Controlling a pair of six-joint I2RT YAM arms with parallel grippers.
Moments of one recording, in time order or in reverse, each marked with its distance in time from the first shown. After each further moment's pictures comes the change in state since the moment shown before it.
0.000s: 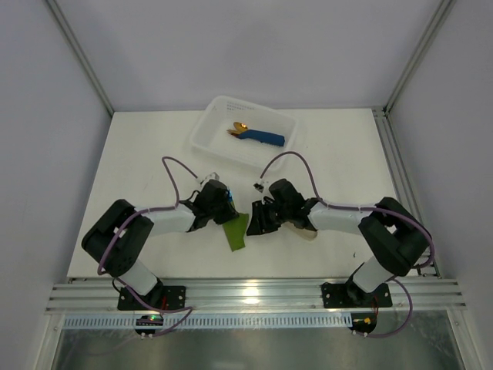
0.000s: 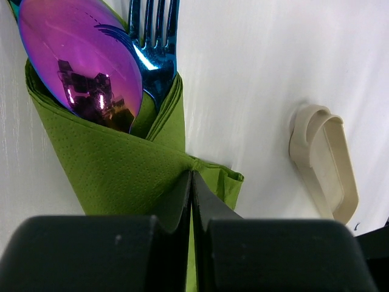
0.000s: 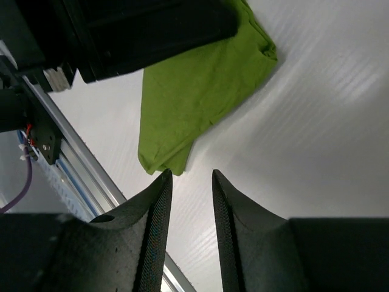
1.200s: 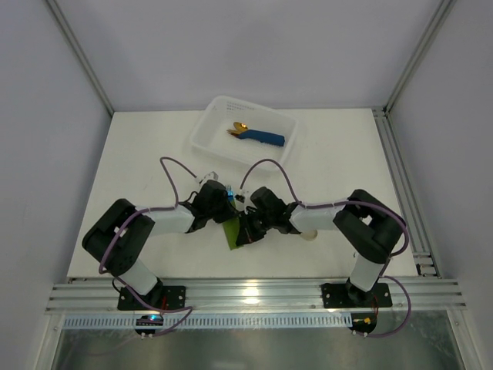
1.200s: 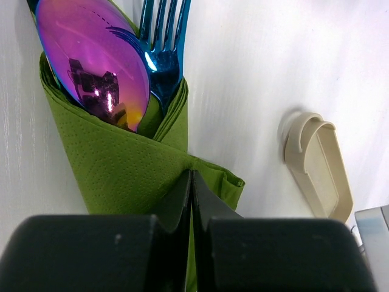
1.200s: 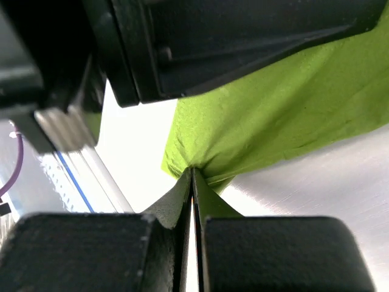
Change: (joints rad) left arm 0.014 0.008 -0.024 0.073 0.002 0.011; right arm 0.125 0.192 0.105 0.062 -0.035 -0.007
